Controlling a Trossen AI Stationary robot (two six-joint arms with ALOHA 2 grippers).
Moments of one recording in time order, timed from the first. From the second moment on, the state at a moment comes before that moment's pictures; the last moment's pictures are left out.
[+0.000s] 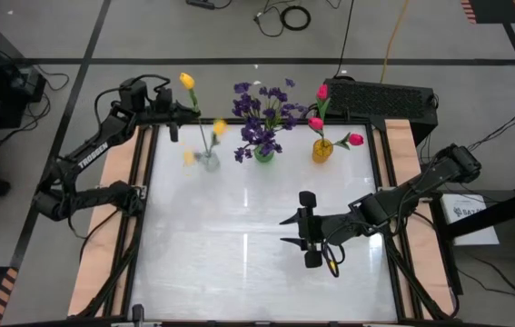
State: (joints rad) left arm 1.13 1.06 0.78 -0.06 0.89 0.14; right arm 0.47 1.38 1.11 -0.26 0.41 0.13
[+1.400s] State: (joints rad) left arm 1.10 1.07 0.78 -0.07 0.75 0.11; right arm 0.47 1.38 1.11 -0.26 0.41 0.12
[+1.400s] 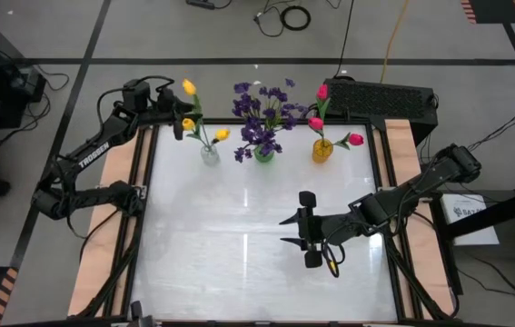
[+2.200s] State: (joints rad) left arm 1.15 0.73 0.81 -0.34 0.58 0.11; right arm 0.47 1.38 1.11 -0.27 0.41 0.11
